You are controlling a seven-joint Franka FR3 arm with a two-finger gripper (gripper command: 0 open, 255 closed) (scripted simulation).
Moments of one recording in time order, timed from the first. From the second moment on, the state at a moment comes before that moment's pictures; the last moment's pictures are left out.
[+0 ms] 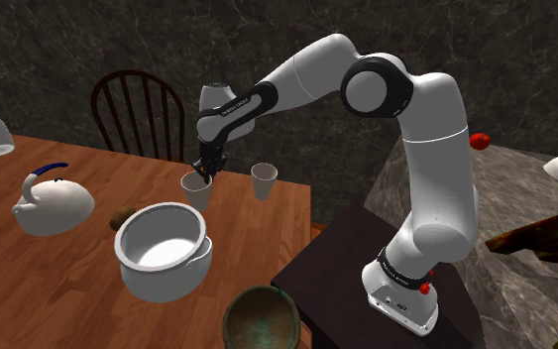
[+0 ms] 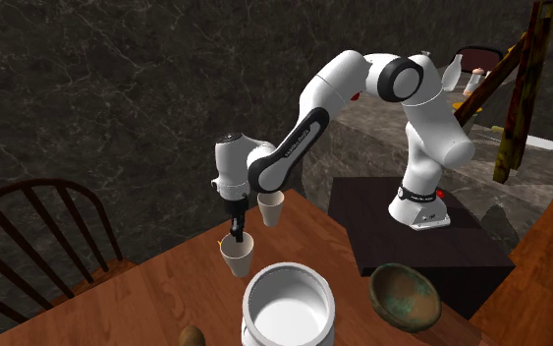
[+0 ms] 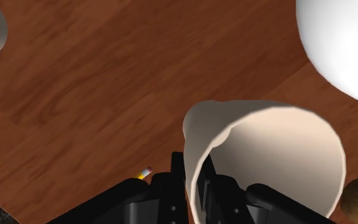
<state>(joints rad) 0.12 0.61 0.13 -1.72 0.08 2.35 0.22</state>
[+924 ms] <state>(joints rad) 0.11 0.50 0.14 -1.70 0.09 2.22 0.23</state>
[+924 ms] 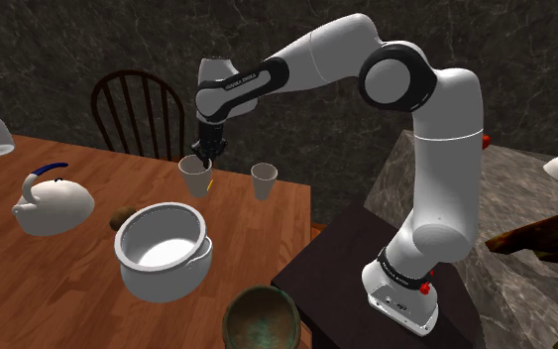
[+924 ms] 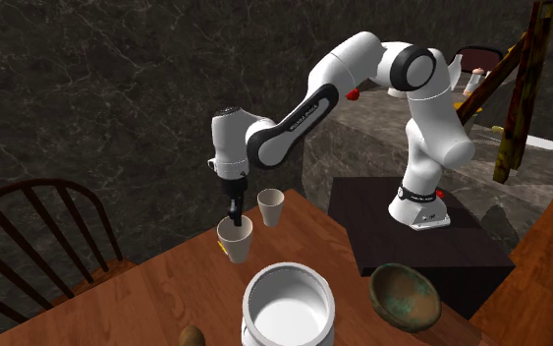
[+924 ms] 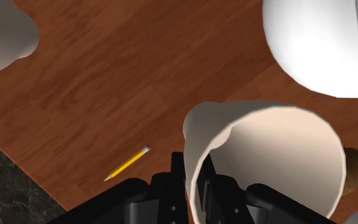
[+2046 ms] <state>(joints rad) 0.11 0.39 0.14 -1.64 0.09 2.05 0.25</state>
